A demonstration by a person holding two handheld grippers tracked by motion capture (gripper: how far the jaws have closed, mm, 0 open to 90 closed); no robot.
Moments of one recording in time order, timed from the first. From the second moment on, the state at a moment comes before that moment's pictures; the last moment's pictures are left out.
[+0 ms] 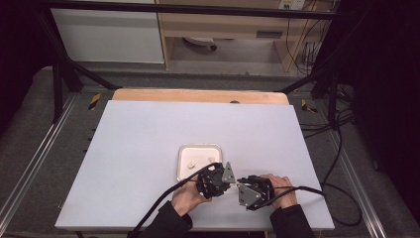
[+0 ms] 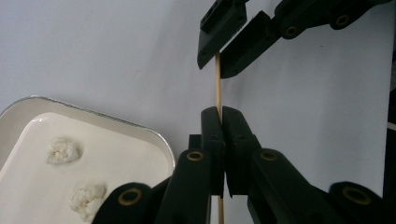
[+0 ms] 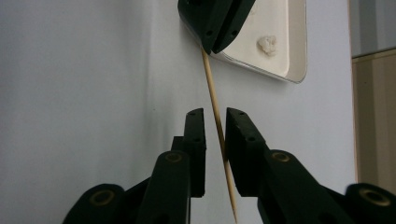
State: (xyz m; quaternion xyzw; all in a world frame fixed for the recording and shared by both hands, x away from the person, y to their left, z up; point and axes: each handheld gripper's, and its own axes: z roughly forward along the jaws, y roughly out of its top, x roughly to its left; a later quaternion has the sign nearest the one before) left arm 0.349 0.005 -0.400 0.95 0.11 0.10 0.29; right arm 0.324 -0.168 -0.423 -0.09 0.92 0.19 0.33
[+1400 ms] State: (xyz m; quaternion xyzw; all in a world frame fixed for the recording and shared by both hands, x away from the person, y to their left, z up) left arm 0.355 0.018 -0.408 0.97 0.10 0.07 0.21; right arm 0.321 -0.159 -0.424 -0.14 0.92 0.14 0.34
